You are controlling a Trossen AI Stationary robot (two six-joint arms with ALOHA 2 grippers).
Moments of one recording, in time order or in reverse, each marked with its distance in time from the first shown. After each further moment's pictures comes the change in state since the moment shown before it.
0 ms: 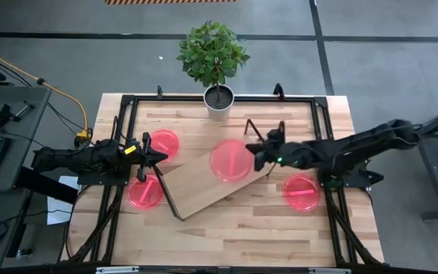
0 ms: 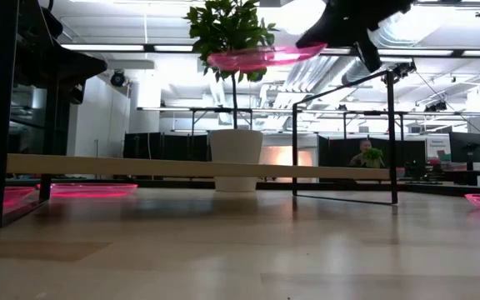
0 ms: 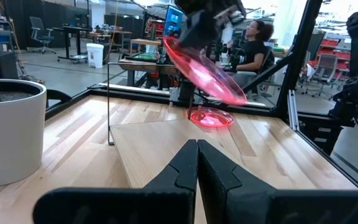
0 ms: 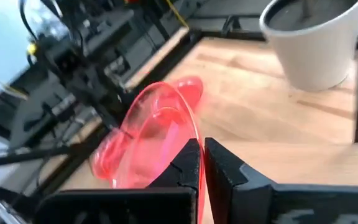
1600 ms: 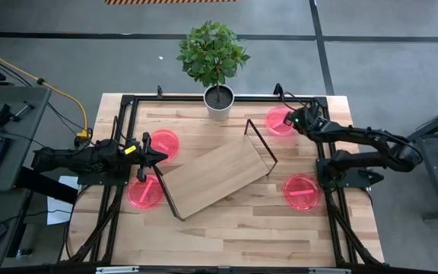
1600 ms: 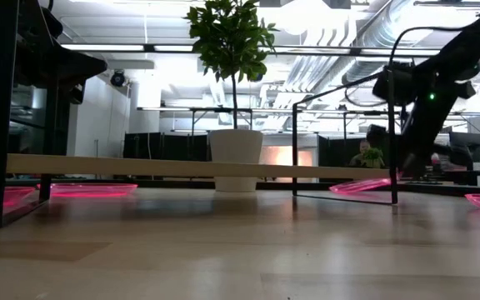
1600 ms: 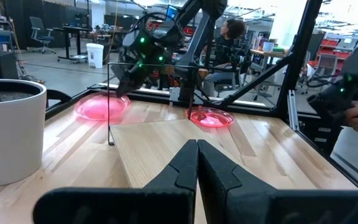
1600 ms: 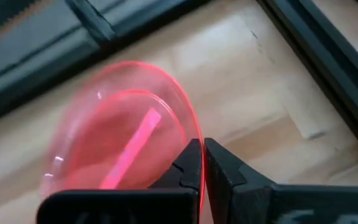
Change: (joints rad) left arm 0.000 0.000 0.000 0.000 0.000 0.000; right arm -0.951 -0.068 -0.437 -0.173 -0.099 0.276
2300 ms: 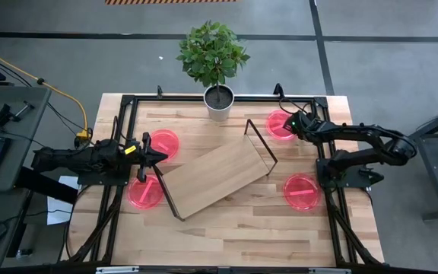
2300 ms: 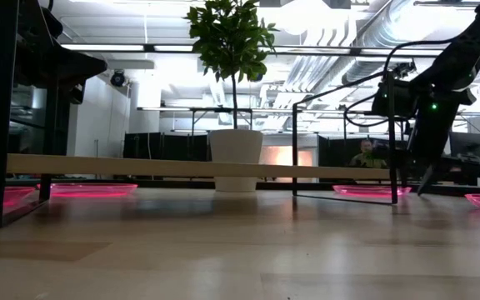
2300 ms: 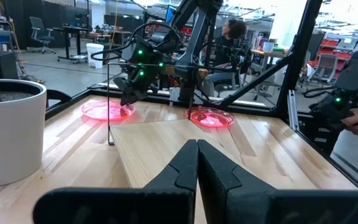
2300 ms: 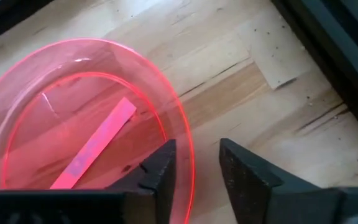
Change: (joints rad) left arm 0.000 0.000 0.000 0.000 0.000 0.000; right arm 0.001 0.117 -0.015 -0.045 -0.059 0.113
